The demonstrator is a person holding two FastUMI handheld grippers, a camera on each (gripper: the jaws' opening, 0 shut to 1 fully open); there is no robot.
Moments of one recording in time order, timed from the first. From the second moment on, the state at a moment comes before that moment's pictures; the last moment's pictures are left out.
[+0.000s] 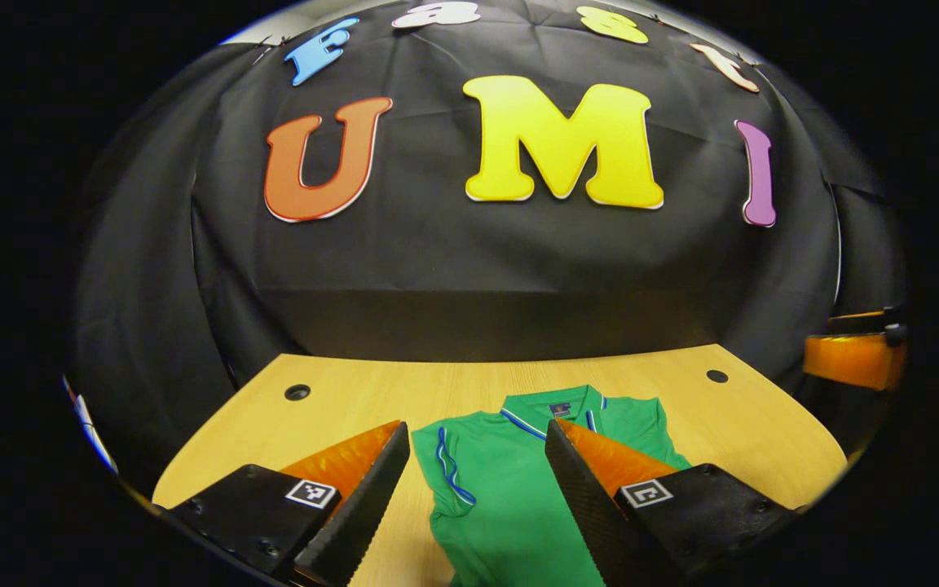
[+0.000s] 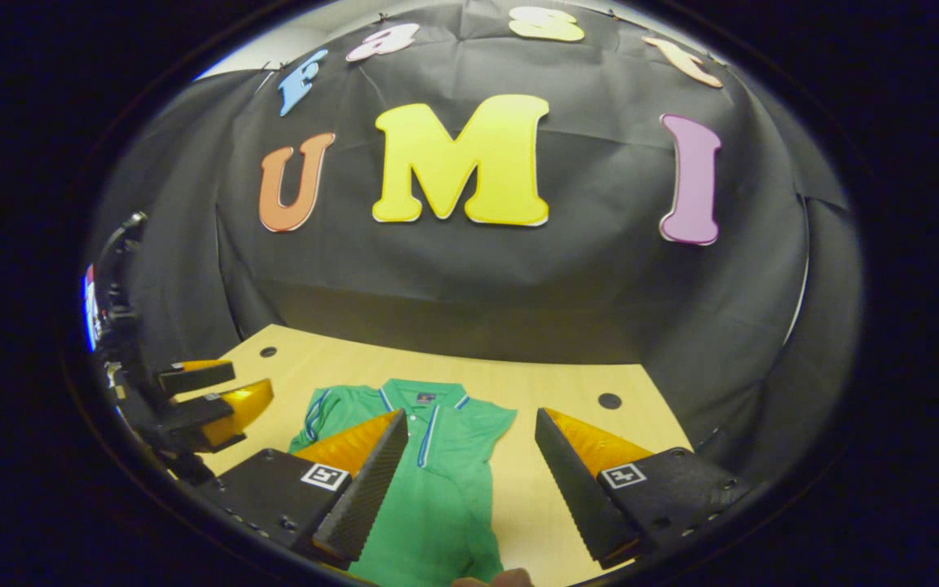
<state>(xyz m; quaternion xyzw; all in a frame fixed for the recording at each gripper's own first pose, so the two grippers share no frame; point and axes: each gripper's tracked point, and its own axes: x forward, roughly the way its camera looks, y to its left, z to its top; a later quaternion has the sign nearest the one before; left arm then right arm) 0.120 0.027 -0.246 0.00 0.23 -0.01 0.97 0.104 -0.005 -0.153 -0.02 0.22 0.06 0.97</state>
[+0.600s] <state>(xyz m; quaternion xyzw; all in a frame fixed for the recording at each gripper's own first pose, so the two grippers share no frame) 0.161 0.058 -0.388 -0.01 0.34 0.02 0.94 0.064 -0.068 -0.162 -0.03 0.26 0.01 0.97</state>
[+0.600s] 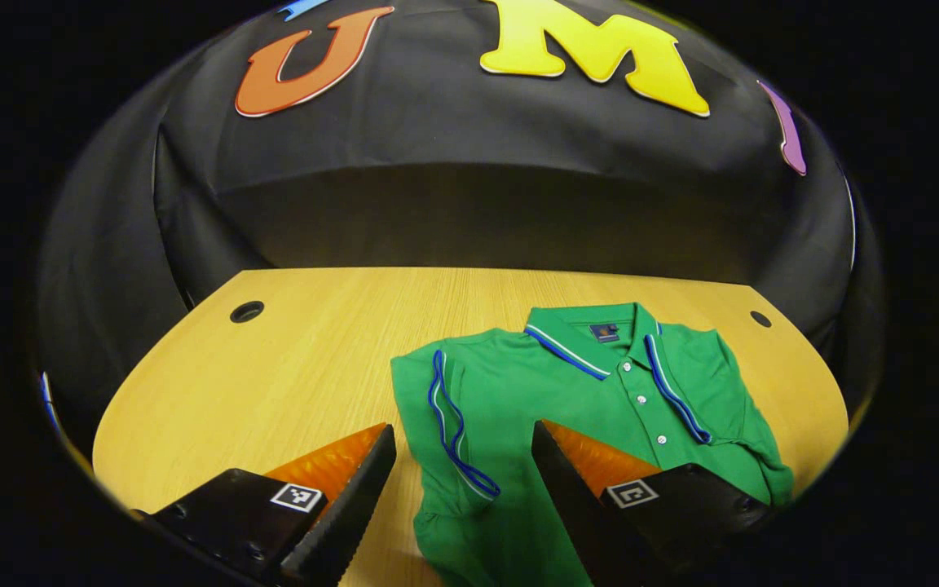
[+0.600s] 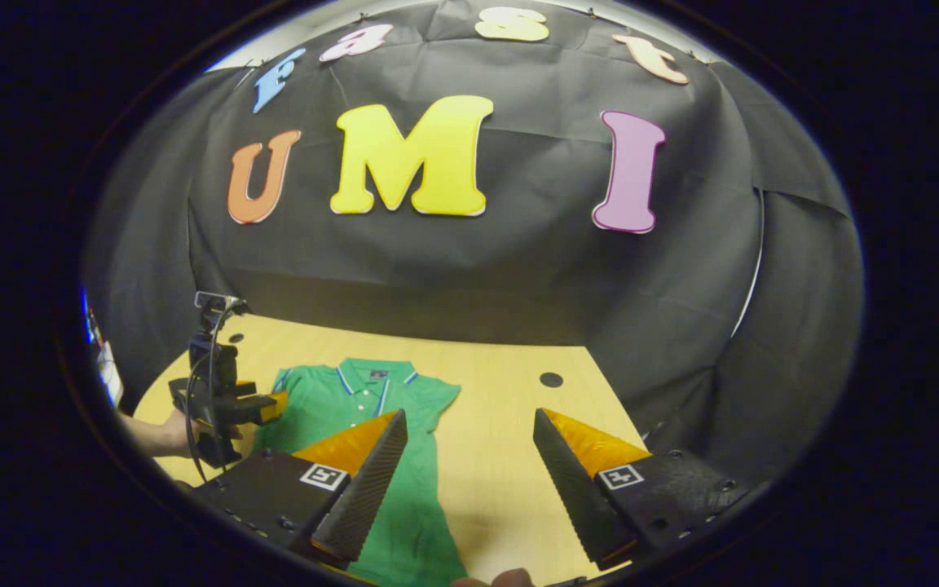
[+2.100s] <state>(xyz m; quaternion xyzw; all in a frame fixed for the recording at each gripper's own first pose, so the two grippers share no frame) 0.190 0.025 -0.311 -0.05 0.30 -0.04 0.95 0.064 -0.077 -0.162 -0.01 0.25 0.00 0.97</state>
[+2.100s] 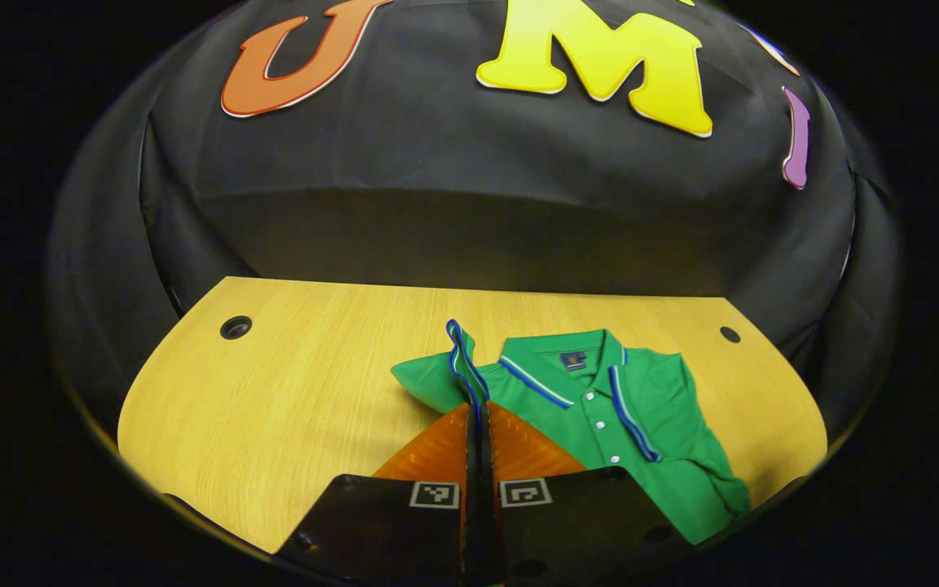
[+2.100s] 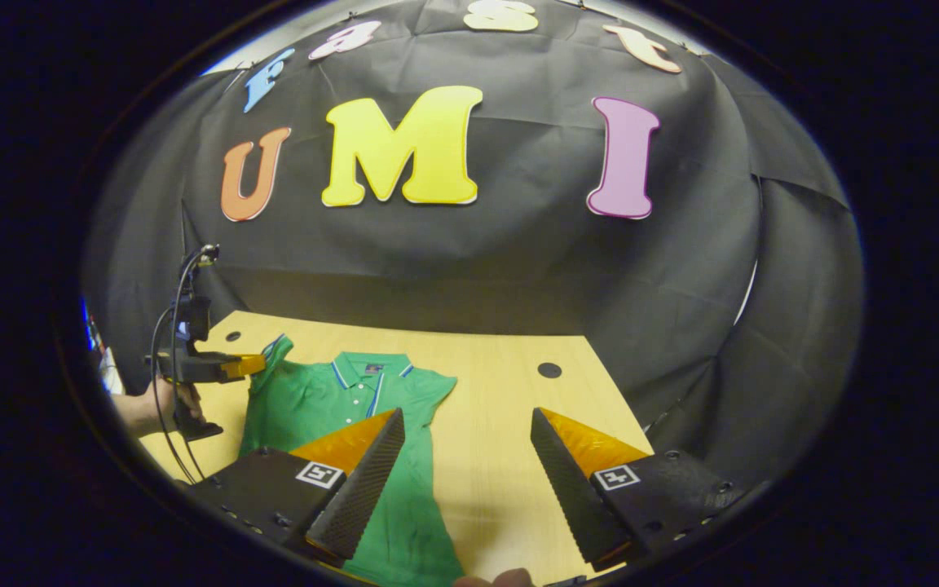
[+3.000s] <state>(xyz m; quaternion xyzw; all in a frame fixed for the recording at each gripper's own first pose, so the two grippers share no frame) 0.185 -0.073 -0.323 -0.03 0.30 -0.08 0.95 0.037 -0.117 -0.161 0.01 0.24 -0.04 0.97</state>
